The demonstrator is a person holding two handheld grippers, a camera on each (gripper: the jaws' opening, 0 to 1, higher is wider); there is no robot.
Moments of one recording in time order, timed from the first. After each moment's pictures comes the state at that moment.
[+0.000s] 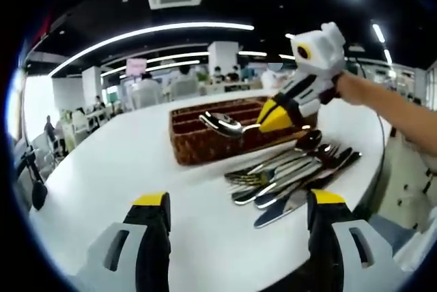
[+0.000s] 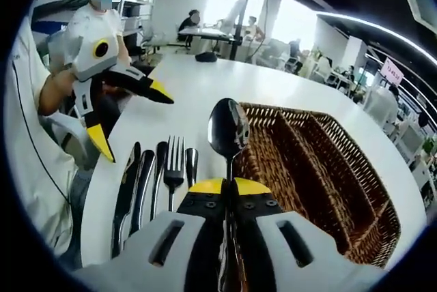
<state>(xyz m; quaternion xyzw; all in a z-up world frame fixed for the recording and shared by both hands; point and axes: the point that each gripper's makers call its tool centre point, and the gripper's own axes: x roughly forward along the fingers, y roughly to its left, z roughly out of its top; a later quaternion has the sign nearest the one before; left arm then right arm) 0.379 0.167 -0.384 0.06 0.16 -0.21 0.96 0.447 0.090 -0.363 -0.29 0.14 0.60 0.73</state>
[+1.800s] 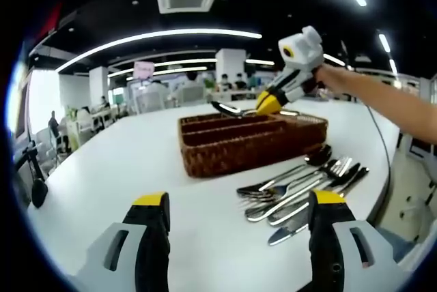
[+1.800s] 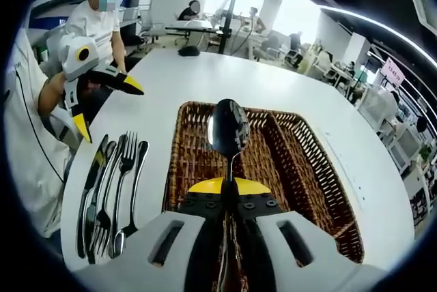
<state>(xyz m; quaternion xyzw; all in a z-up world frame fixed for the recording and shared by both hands) 0.397 0.178 -0.368 0.03 0.13 -0.19 0.97 0.551 0.071 -0.335 -0.31 0.16 0.60 0.72</state>
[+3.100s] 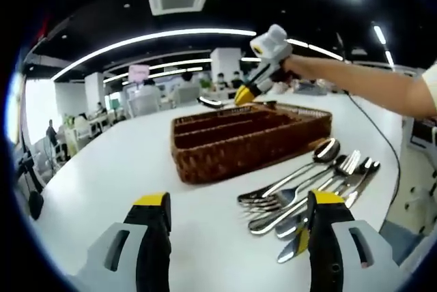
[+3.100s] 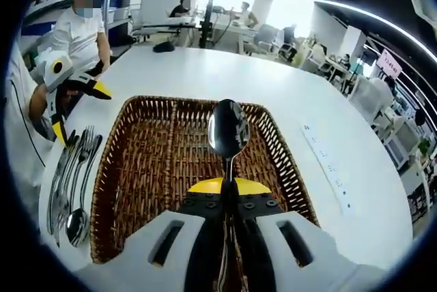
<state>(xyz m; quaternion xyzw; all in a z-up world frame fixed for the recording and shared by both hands) 0.423 0.168 -0.377 0.06 0.13 -0.19 0.97 0.642 0.071 -0.338 -0.32 0.19 0.58 0.72</state>
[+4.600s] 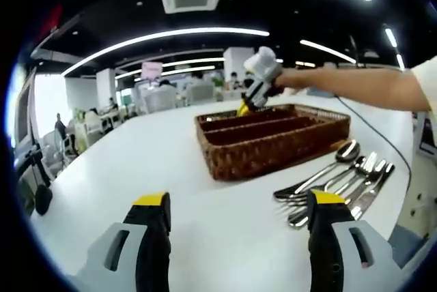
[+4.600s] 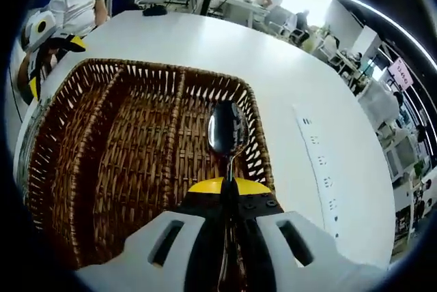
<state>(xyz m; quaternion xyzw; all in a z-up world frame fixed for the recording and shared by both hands) 0.432 0.208 -0.375 0.05 0.14 -0.16 0.98 0.717 0.101 -0.386 -0.41 0.20 0.57 0.68</state>
